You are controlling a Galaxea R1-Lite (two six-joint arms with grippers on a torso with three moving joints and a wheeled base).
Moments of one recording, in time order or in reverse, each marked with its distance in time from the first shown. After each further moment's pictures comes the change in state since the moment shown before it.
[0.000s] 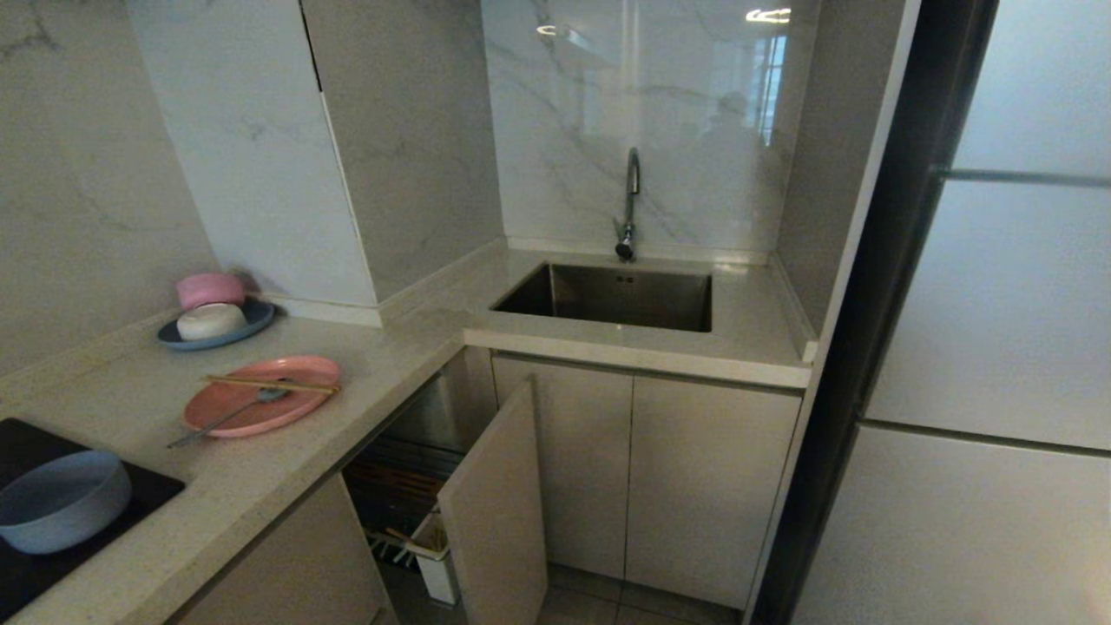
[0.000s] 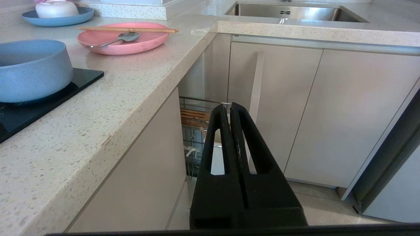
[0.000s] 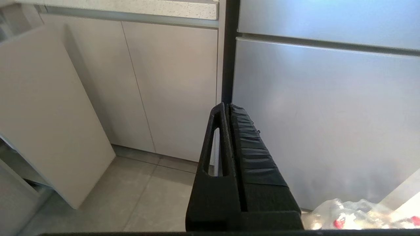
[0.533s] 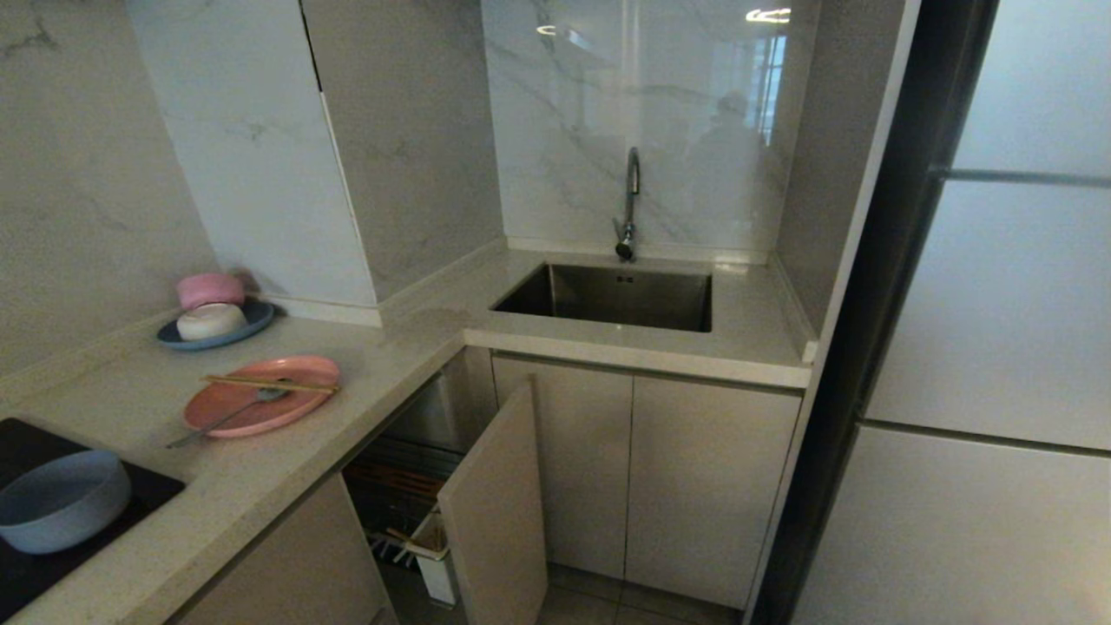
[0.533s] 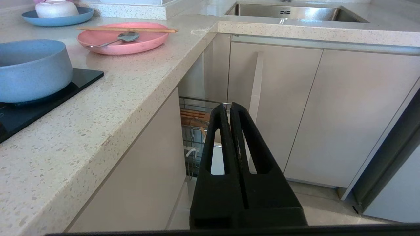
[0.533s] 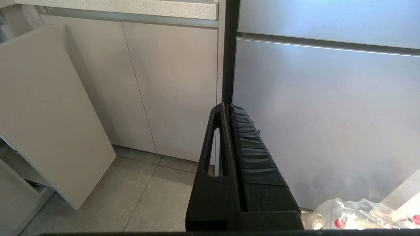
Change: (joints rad) left arm 0.000 0.000 0.000 0.000 0.000 0.000; right arm 0.000 0.000 0.000 0.000 -0.001 0.003
